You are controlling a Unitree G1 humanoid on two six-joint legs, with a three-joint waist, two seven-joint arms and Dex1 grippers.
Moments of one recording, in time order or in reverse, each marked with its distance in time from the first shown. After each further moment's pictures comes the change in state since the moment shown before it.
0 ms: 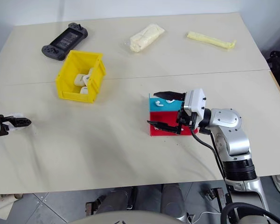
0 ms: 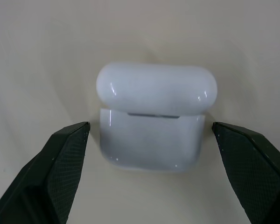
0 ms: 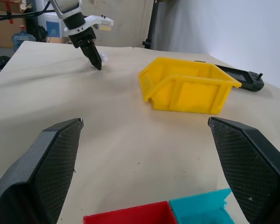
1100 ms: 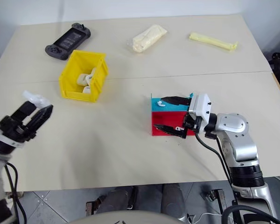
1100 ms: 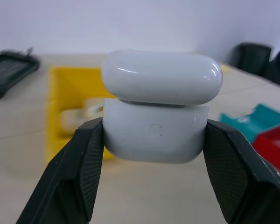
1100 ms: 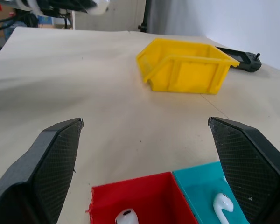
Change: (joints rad) left arm 0.566 -0.673 0.317 -0.919 -0.287 -0.822 -0.377; right arm 0.083 -0.087 -0.050 -0.028 0.000 0.018 -0.013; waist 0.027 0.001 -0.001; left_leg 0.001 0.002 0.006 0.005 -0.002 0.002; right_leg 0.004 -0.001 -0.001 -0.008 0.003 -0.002
